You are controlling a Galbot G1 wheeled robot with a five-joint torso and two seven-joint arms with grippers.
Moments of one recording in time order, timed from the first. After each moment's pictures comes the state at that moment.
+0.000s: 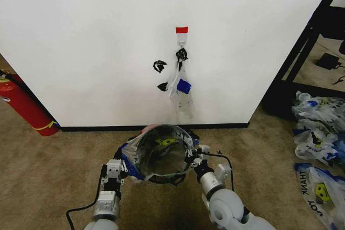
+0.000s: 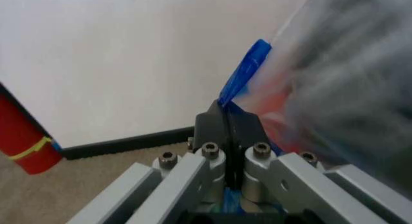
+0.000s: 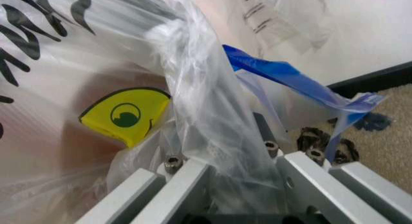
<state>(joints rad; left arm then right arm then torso) 1.66 -1.26 -0.33 -2.10 0.05 0.04 -0.36 -1.18 1.12 -0.10 1.90 0.86 0.08 0.35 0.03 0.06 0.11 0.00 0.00</state>
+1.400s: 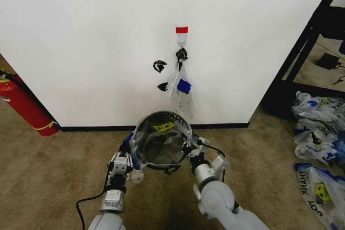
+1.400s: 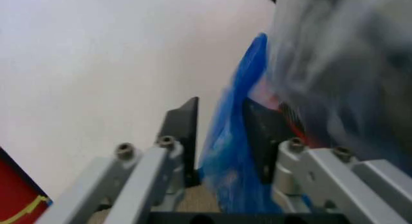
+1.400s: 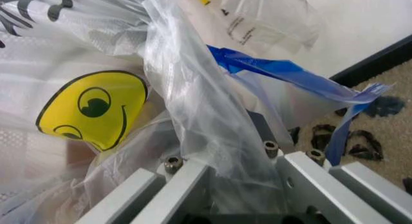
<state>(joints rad) 1.56 -1.27 -0.36 -1.93 0.17 -0.17 -0.30 -1.13 1.23 -0.07 1.86 0.99 0.10 0.43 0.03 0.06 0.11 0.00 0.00</state>
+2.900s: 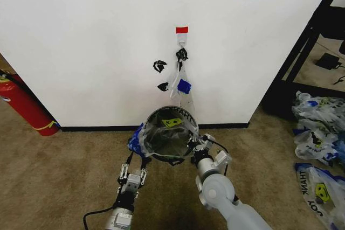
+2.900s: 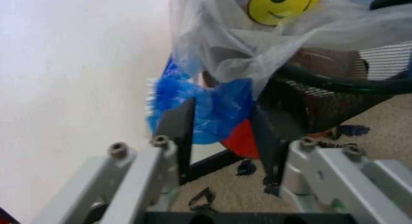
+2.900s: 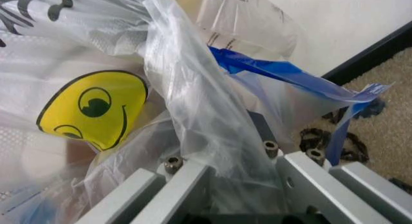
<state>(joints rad) 1.65 -1.33 -0.30 -1.94 0.35 -0.26 -0.27 -1.12 1.25 -0.03 1.86 1.02 0.09 0.46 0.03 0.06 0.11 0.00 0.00</state>
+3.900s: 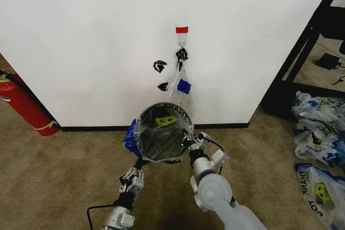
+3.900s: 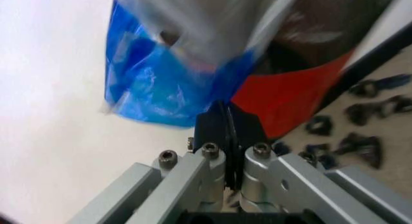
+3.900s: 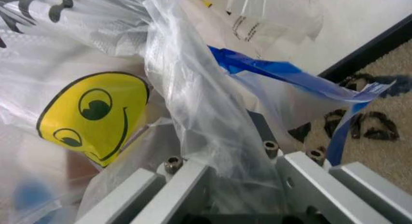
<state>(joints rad) 1.56 -1.33 -0.37 -1.78 0.56 -0.29 -0.31 -1.14 1.27 -0.04 1.95 1.05 0.04 0.52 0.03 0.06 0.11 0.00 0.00</state>
